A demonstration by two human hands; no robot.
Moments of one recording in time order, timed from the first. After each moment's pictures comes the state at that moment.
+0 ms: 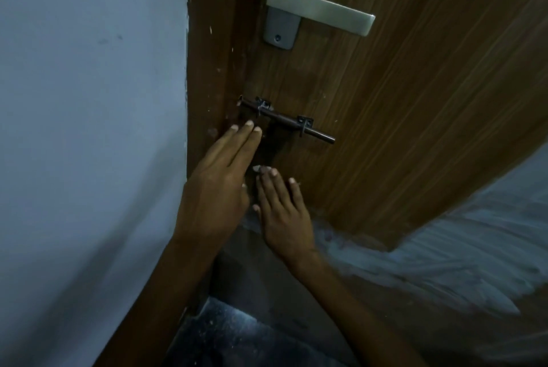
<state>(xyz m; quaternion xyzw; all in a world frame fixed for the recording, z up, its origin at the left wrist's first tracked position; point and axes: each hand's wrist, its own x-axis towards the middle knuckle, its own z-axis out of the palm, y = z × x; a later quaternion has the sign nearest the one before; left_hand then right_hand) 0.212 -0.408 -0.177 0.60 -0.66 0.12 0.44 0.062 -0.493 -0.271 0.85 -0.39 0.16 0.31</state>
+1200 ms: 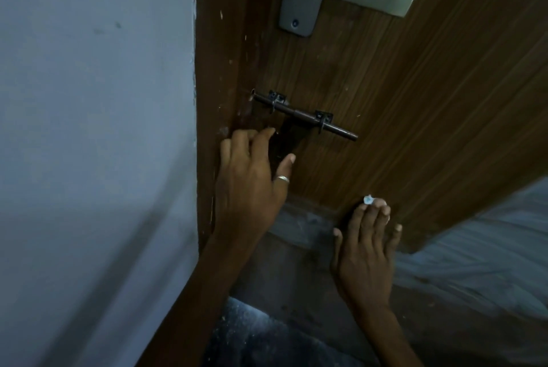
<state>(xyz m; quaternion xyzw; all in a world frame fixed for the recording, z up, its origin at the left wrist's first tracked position) 0.190 -0.436 -0.181 0.66 -0.56 0.07 0.50 -0.032 -0.454 -0.289 0.73 -0.62 0.19 0.22</state>
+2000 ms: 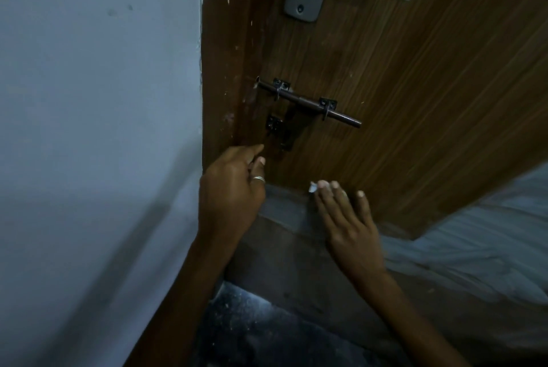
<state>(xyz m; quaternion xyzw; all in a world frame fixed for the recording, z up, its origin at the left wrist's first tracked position) 0.213 -0.414 -0.200 0.64 -0.56 -0.02 0.53 -0.028 -0.472 -0.283 0.85 -0.39 0.14 0.32</state>
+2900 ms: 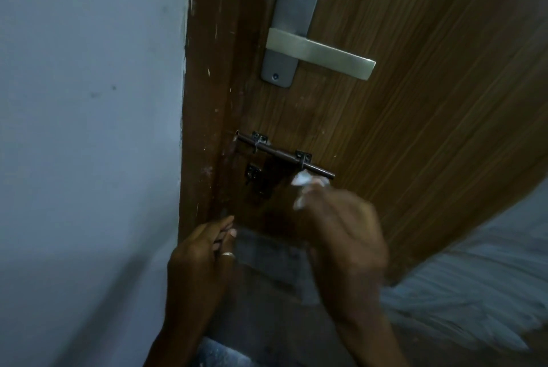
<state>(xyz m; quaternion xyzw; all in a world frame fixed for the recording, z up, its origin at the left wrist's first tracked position) 0.211 -0.395 -0.232 0.65 -0.52 -0.06 0.54 0.034 -0.421 -0.143 0.79 -0.35 0.45 0.19</state>
